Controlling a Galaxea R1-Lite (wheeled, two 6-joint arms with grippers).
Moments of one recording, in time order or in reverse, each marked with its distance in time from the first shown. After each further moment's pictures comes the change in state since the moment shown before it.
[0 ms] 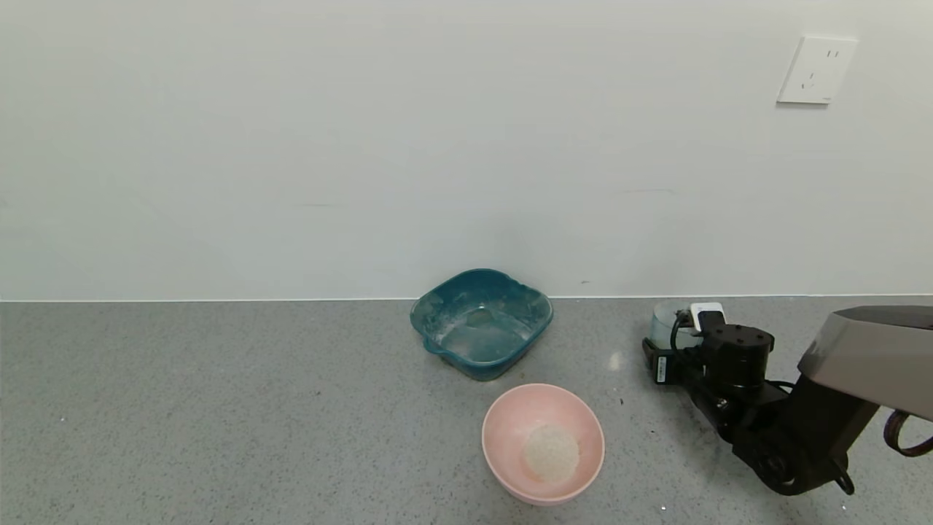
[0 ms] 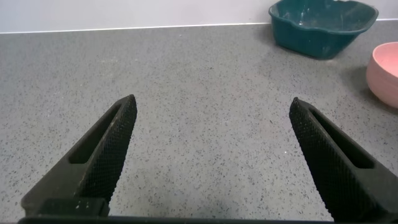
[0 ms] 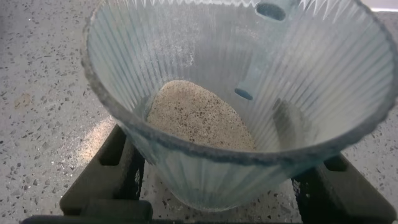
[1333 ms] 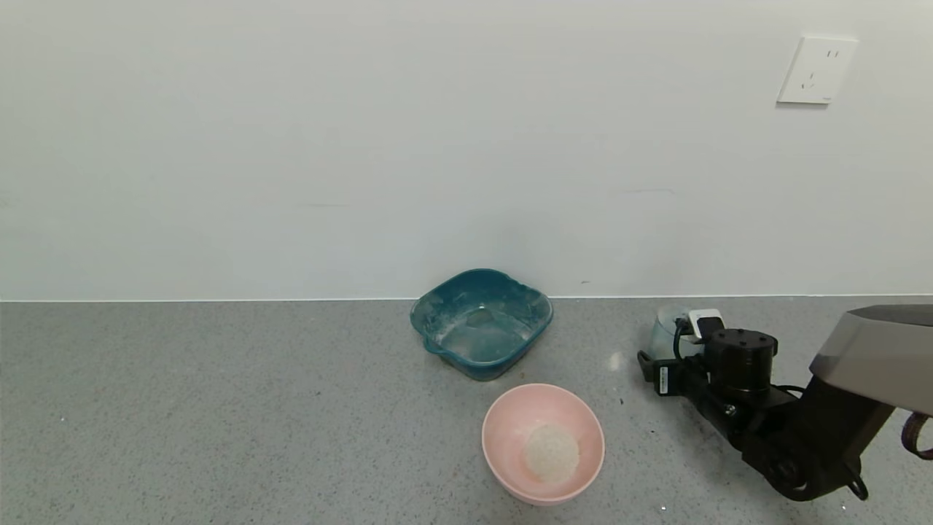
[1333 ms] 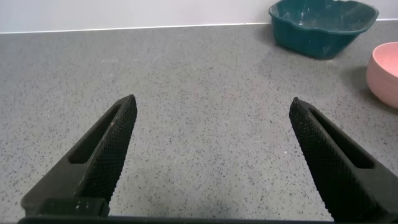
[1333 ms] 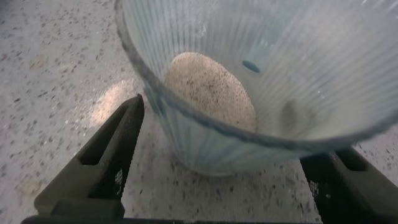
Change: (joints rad) left arm 0.000 0.000 0.000 0.000 0.000 0.000; right arm 0.001 -0.052 0.051 0.087 0.063 0.001
